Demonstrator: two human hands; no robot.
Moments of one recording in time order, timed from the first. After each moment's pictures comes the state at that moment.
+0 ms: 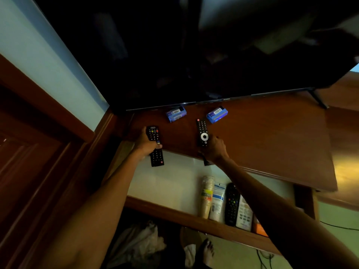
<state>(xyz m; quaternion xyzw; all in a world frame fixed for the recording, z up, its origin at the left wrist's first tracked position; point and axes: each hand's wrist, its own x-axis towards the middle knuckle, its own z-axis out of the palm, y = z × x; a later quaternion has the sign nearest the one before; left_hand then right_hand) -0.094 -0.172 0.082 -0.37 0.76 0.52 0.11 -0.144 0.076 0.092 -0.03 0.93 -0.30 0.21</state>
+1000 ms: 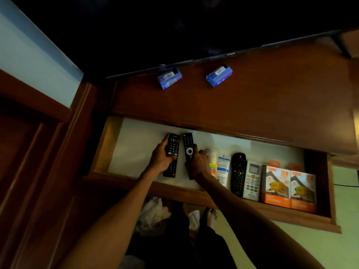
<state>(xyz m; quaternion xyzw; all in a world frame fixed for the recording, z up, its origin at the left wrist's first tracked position) -0.014 -0.107 -0.032 -0.24 0.81 0.48 0.22 -0.024 0.045 -0.026 0.01 0.91 -0.27 0.30</state>
